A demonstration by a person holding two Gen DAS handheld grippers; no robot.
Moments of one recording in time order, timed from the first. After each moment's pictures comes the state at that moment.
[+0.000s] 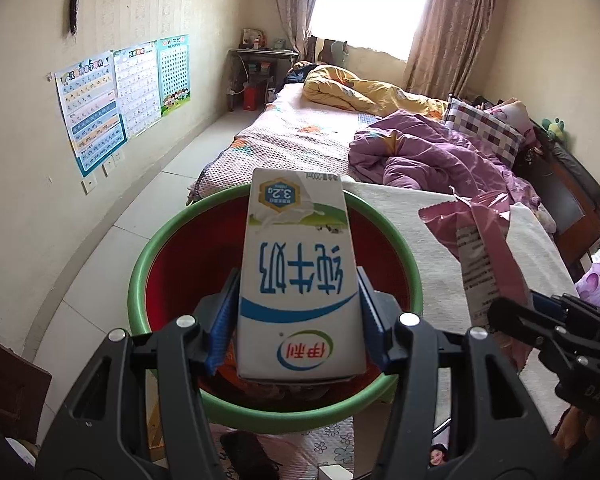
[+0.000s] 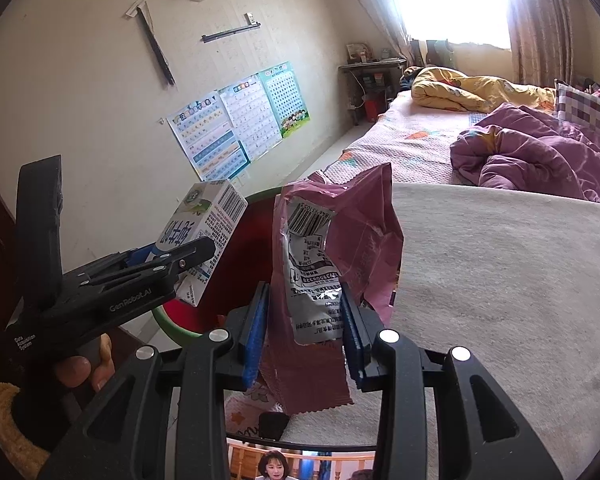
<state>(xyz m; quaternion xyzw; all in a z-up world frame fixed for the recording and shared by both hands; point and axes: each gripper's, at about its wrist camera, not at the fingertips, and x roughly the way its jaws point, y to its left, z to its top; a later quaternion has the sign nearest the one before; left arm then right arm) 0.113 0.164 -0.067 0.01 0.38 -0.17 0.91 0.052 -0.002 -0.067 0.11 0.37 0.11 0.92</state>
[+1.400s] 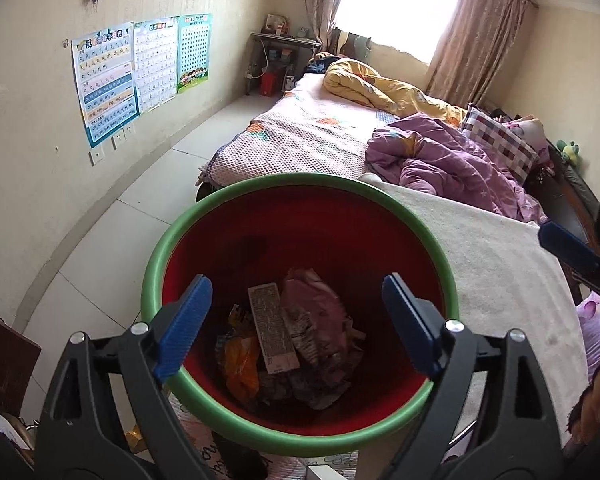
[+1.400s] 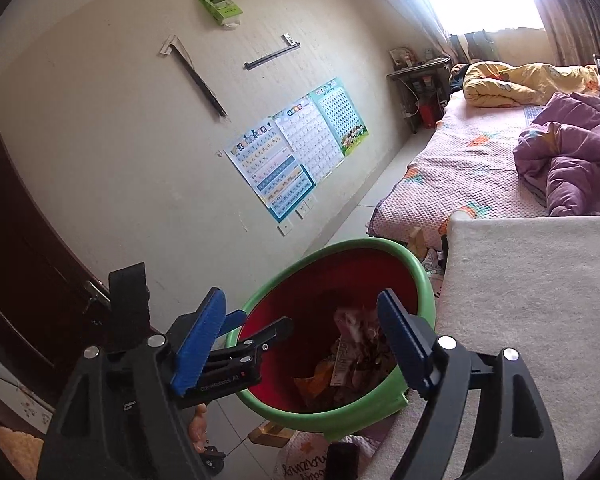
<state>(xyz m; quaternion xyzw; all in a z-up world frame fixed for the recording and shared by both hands) 0.140 0.188 -0.079 -0.03 0.40 -0.14 0.91 0.086 -0.008 -0.026 0.20 0.32 0.21 0.90</state>
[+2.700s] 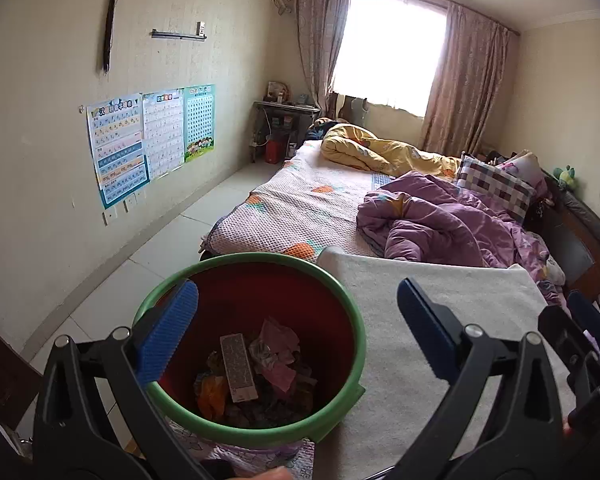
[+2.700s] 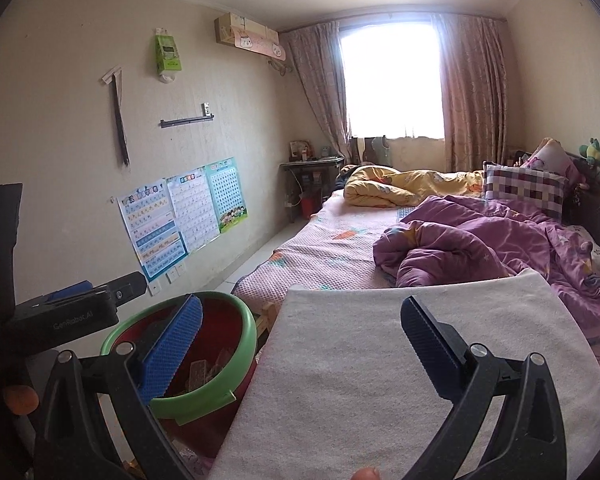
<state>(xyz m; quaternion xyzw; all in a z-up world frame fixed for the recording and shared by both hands) 0.079 0.126 -0.008 -0.02 0.28 -0.12 0.95 -0.011 -0.058 -0.020 0.07 0.20 -0.03 0.98</state>
